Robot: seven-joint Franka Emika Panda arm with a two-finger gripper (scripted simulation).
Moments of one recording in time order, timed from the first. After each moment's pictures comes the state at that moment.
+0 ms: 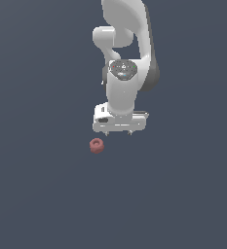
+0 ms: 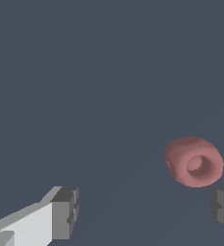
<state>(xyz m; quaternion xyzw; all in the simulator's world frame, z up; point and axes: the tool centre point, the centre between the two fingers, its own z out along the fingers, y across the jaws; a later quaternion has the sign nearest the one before) -0.002 0.023 0.164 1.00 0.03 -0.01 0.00</state>
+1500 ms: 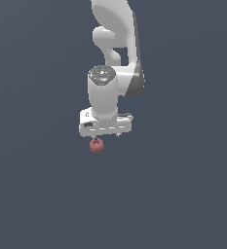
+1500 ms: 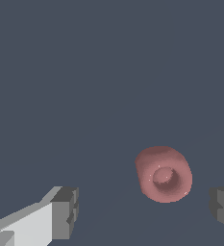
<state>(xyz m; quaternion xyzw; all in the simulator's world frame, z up) 0.005 -0.029 0.149 1.00 0.07 0.01 0.00</state>
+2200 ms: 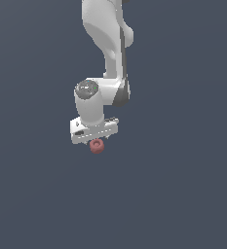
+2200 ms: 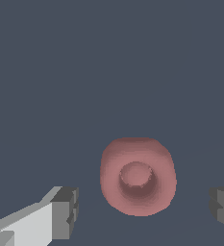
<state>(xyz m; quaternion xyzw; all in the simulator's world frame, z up) -0.008 -0.077 0.099 0.99 0.15 0.00 0.00</state>
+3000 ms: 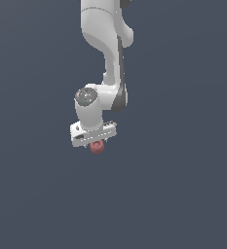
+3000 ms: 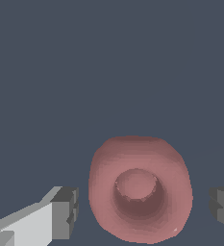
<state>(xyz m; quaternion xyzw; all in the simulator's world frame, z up) -0.010 -0.083 0.070 0.99 0.17 0.00 0.00</state>
